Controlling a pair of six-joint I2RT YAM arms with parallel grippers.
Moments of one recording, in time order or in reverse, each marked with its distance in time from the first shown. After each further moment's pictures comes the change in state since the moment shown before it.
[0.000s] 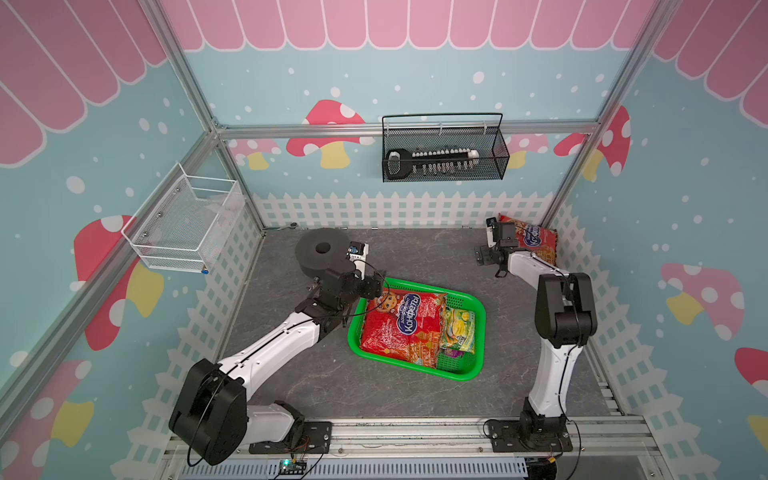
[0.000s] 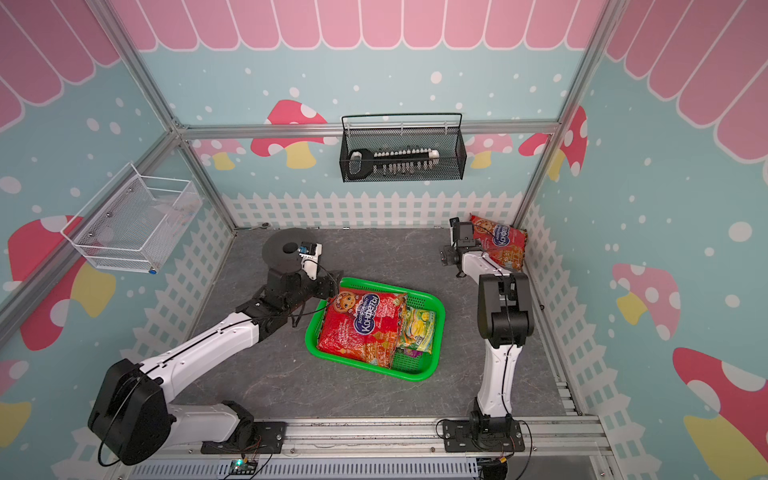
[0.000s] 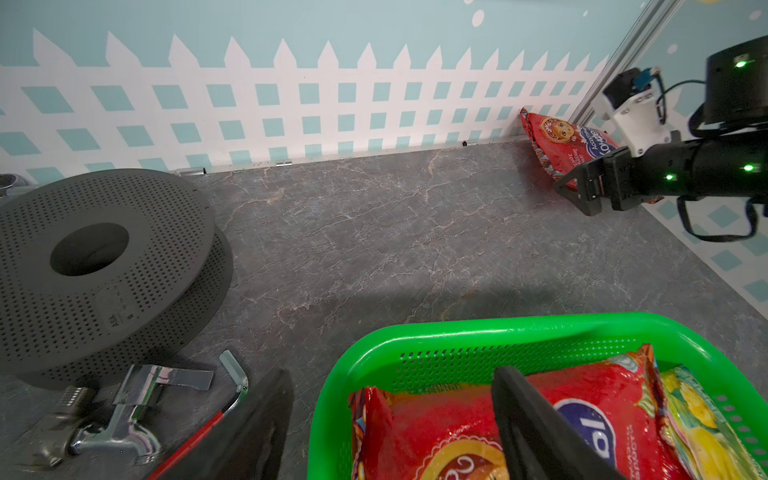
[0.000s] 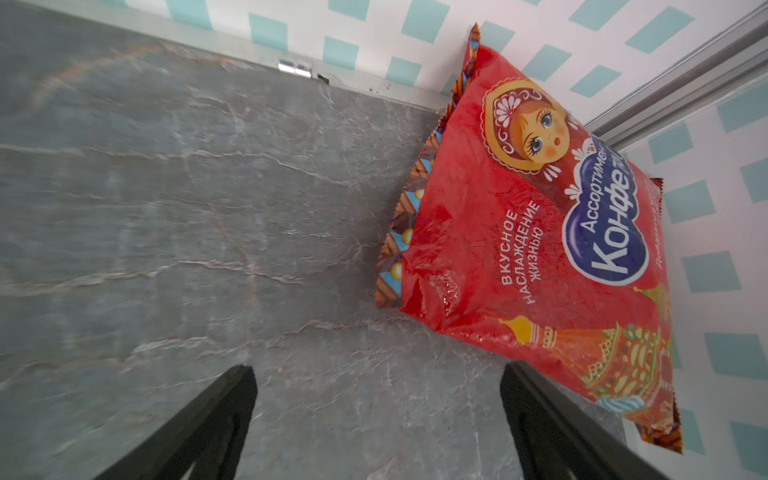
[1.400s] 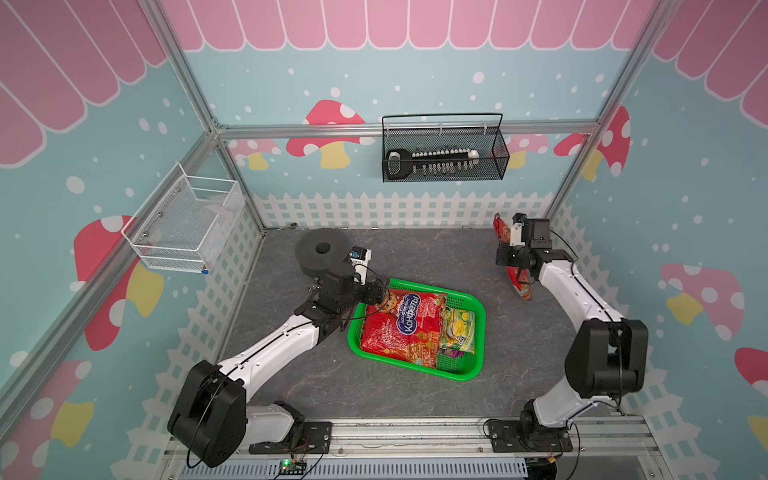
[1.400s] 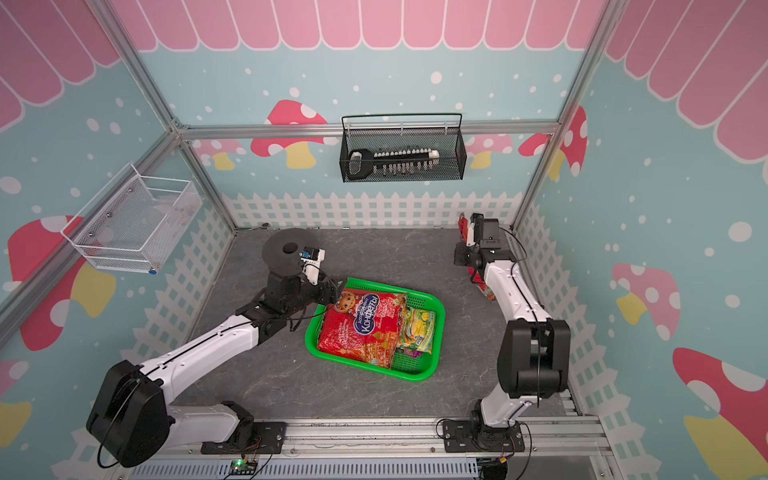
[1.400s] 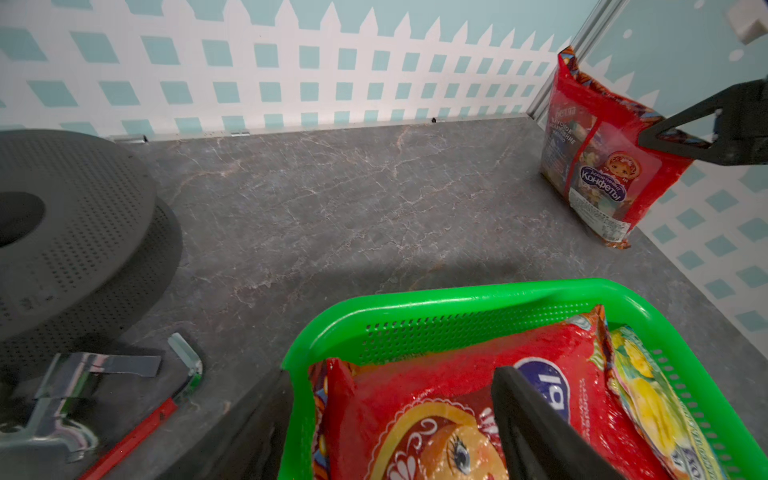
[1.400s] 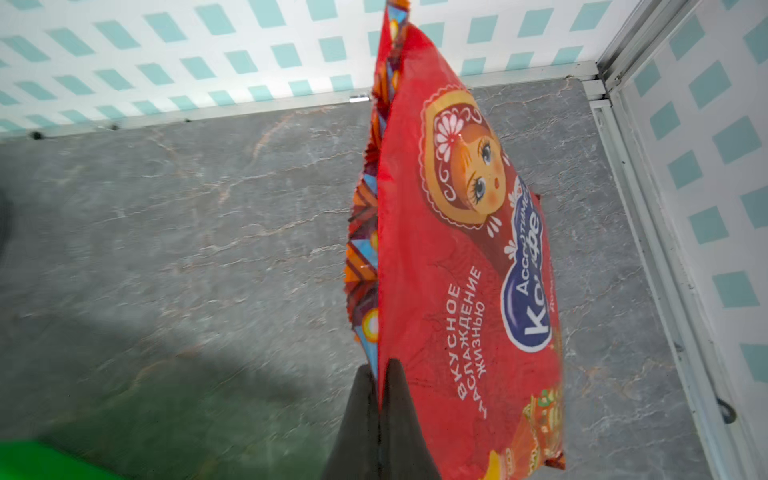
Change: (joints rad) left arm 0.003 -0.010 -0.041 -0.013 0.133 -0.055; right arm -0.039 -0.561 -0.249 -0.268 -0.335 0.338
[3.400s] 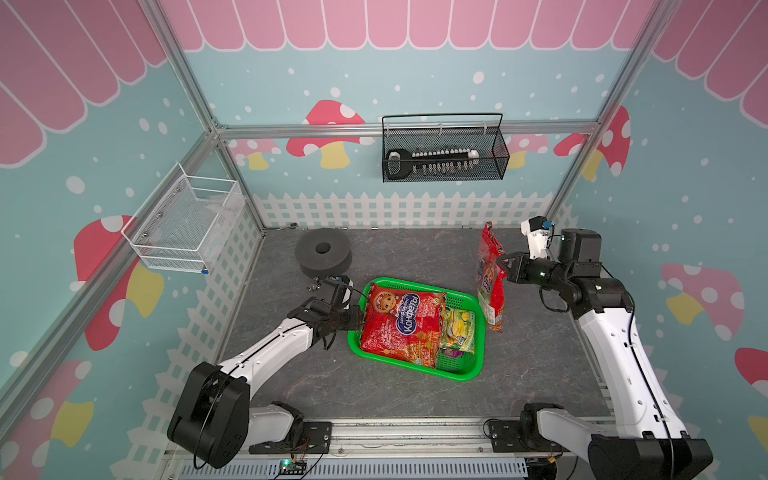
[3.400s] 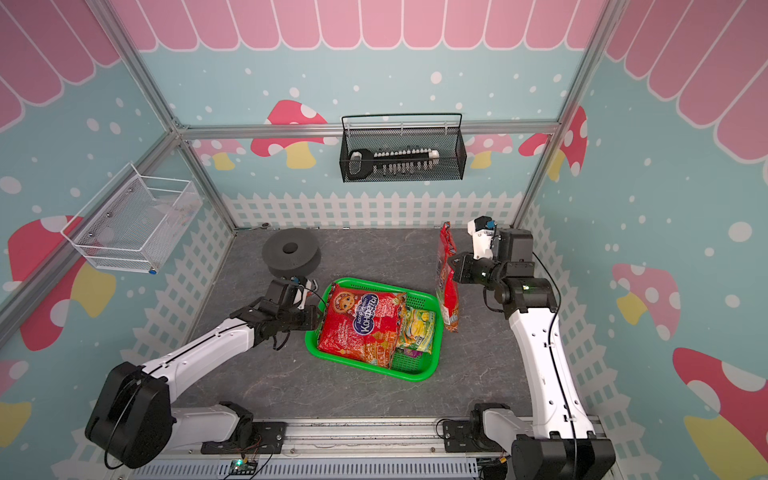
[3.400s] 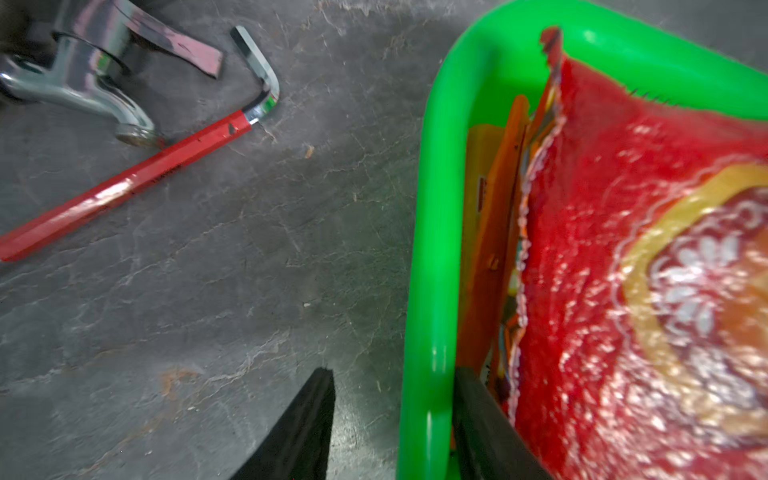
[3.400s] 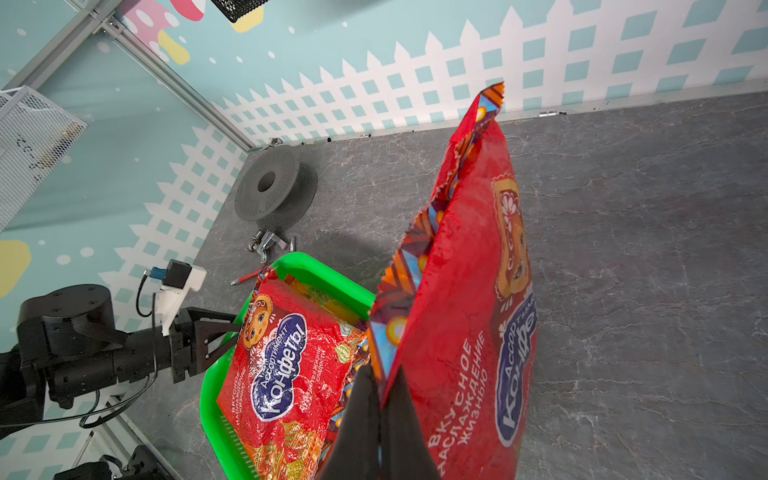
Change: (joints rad) left arm 0.091 0.021 -0.082 -0.402 0.009 -0.080; right arm 0.001 -0.409 0.000 -0.264 -0.417 0.059
